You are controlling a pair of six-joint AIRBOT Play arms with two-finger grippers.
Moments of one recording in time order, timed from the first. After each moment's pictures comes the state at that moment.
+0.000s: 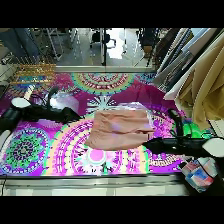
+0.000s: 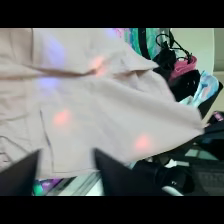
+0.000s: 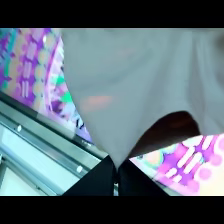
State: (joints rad) left arm 0.00 -1.39 1.26 0.60 -1.34 -1.19; right arm 0.03 -0.68 0.80 -0.85 1.27 1.29
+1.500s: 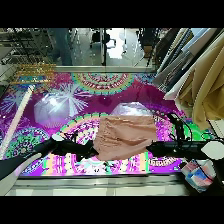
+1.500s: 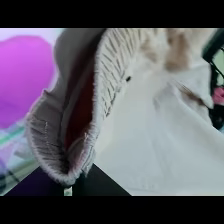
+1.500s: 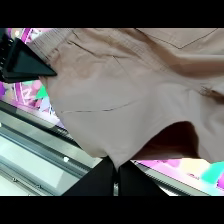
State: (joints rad) left arm -0.25 -1.49 0.72 0.37 -0.99 -1.40; right arm 0.03 -0.68 0.75 -0.95 1.29 1.34
